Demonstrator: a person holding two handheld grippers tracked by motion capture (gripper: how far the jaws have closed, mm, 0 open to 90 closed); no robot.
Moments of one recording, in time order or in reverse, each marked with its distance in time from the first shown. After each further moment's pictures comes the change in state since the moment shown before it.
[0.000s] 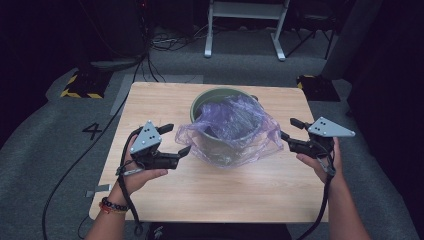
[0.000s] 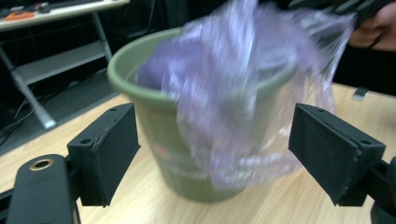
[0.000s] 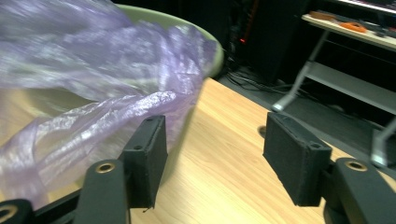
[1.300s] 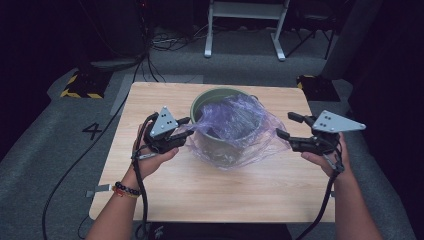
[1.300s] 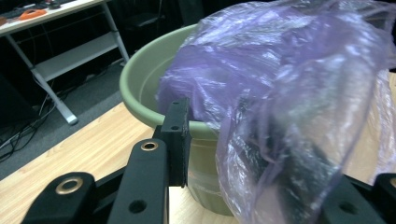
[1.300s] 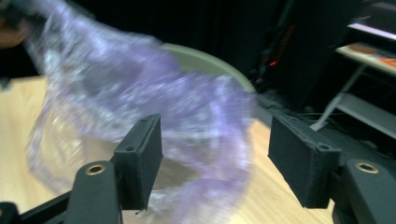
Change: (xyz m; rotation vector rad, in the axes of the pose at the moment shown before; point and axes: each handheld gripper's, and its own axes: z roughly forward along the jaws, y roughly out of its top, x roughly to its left) left arm 0.013 0.020 0.036 0.094 0.064 0.061; right arm 0.009 0.041 -0.013 -0.045 0.159 -0.104
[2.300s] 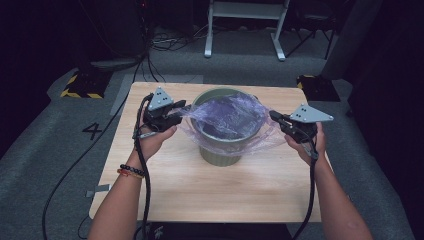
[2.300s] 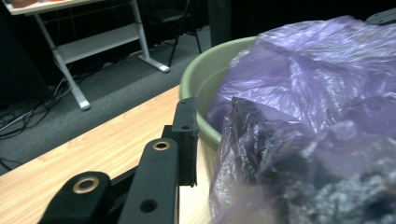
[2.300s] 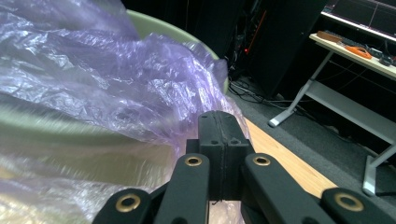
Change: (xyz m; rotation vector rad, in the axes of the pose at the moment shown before) left arm 0.046 0.011 0.026 -0.003 0.081 -0.125; right arm -0.021 -0.024 0.058 0.037 -0.140 -0.006
